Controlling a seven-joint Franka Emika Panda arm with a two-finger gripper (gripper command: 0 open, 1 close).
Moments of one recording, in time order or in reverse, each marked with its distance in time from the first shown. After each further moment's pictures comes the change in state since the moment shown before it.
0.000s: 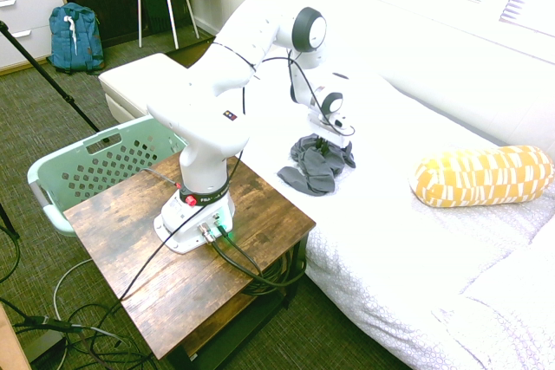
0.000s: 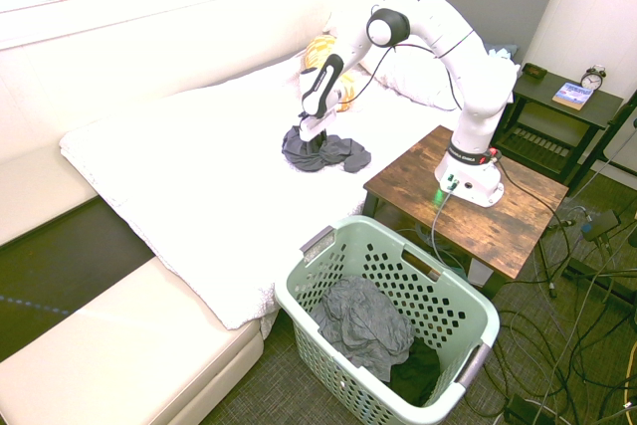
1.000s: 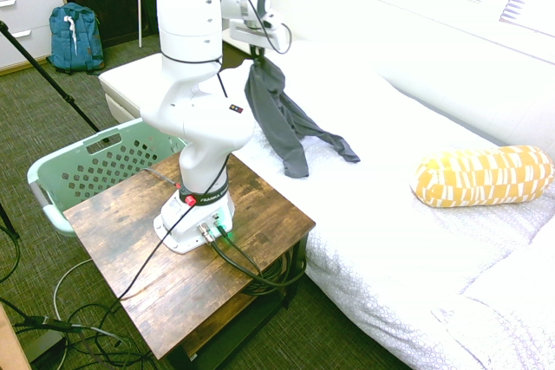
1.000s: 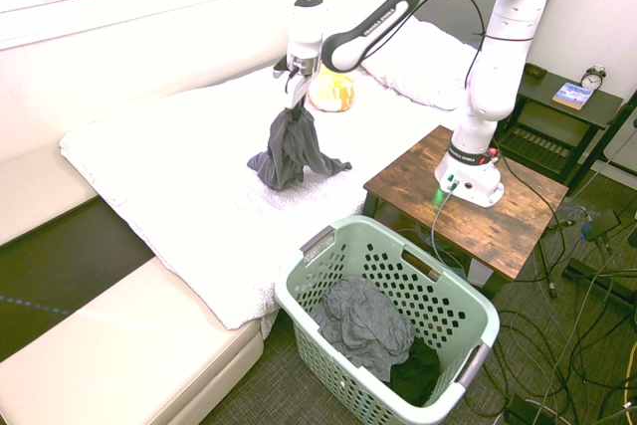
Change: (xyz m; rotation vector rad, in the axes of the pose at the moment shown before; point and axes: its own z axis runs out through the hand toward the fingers) arm -0.433 -0.011 -0.303 0.183 0.211 -0.350
